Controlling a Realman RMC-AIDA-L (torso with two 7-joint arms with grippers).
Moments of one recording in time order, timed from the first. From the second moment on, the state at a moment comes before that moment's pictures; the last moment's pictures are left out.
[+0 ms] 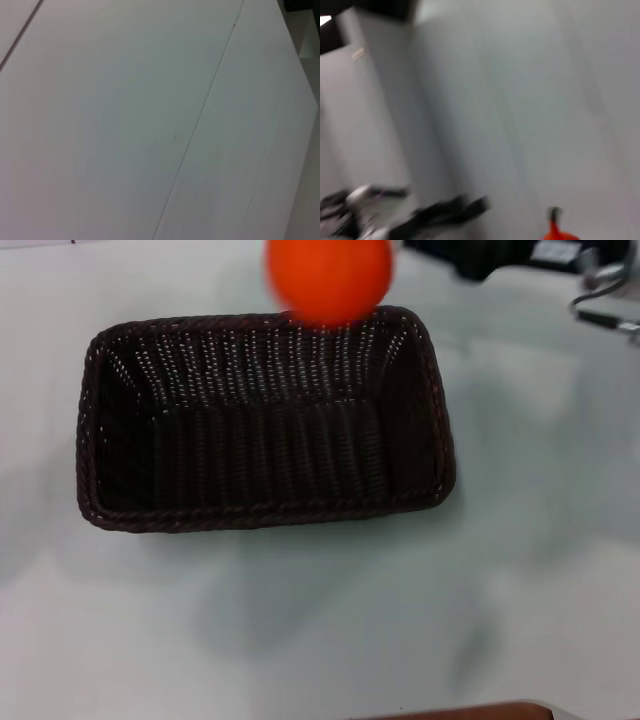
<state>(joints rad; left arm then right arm) -0.41 -2.15 0.28 0.70 1.63 1.80 -1.46 0.59 2.08 -0.80 -0.78 -1.63 -1.66 -1.57</state>
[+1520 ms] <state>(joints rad) -0.31 -2.17 0.05 0.26 1.22 1.83 -0.71 0.40 2.09 -0.26 -0.08 -0.89 -1.44 -2.50</state>
